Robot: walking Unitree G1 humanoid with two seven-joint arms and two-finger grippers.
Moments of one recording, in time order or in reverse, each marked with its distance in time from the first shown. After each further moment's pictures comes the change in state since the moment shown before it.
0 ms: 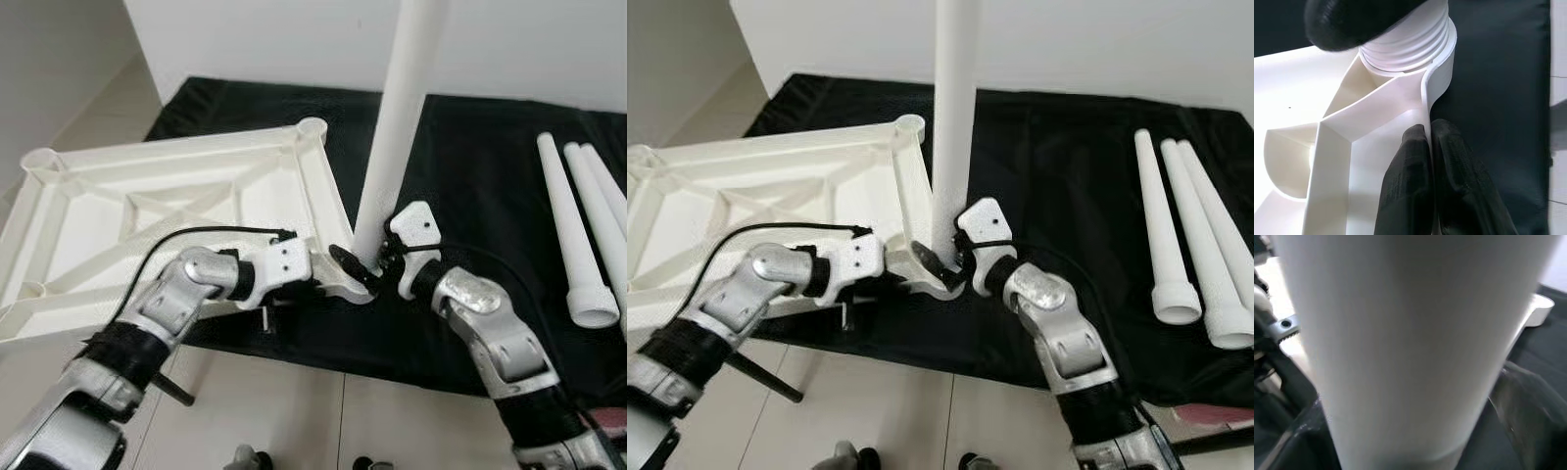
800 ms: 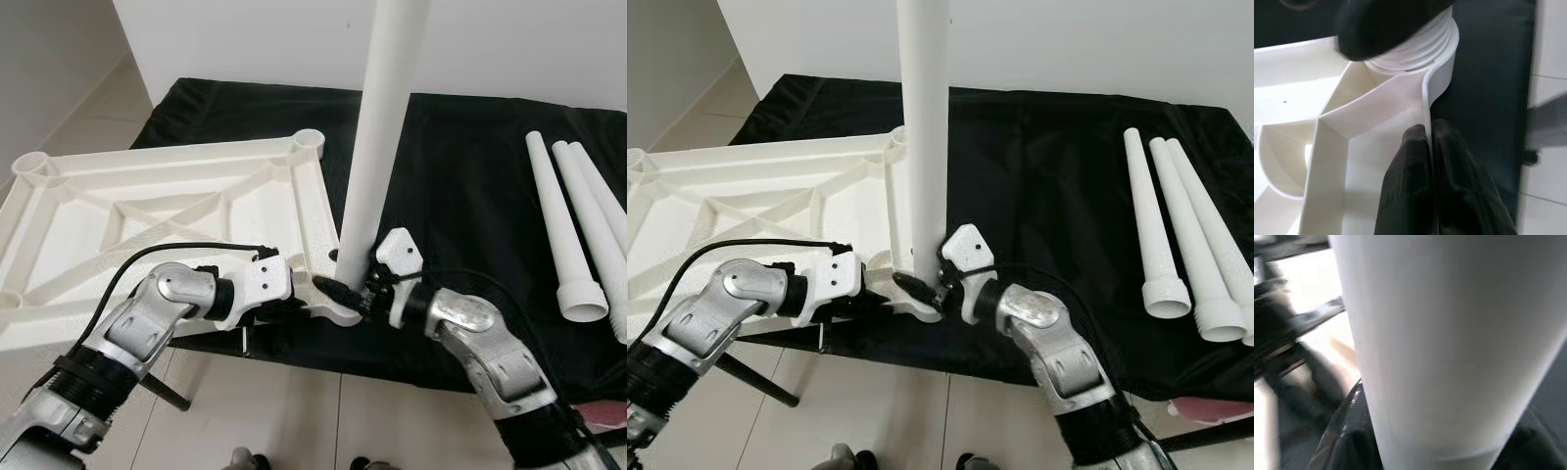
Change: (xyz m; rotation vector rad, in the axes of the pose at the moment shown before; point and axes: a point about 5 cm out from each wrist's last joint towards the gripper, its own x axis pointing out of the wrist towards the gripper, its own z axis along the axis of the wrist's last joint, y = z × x) left arm -0.003 -0.005 -0.004 -0.089 0.024 0.010; right arm 0.016 0.014 -0.017 0.108 0.071 -0.008
